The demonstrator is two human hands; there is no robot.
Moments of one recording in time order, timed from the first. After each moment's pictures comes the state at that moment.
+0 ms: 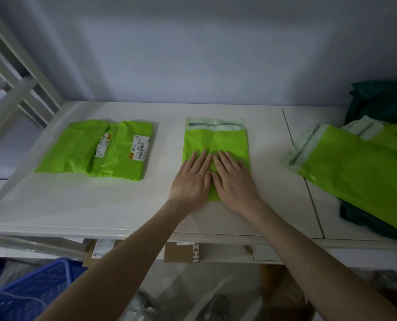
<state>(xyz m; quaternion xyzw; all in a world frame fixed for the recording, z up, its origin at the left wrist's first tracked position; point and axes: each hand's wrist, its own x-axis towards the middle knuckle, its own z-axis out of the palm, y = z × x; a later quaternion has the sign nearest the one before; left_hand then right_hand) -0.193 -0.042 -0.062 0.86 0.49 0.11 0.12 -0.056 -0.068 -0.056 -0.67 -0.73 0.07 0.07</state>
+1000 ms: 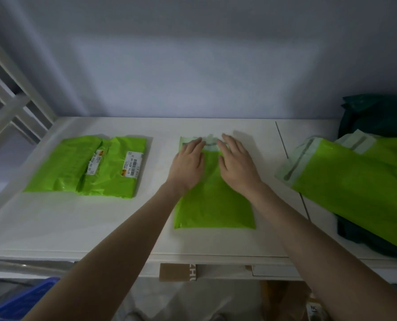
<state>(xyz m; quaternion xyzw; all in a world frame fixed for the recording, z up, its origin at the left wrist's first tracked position) -0.170 0.026 -0.027 0.83 0.50 0.21 0.17 -0.023 -0.009 -0.026 -0.66 -0.73 0.02 0.18</state>
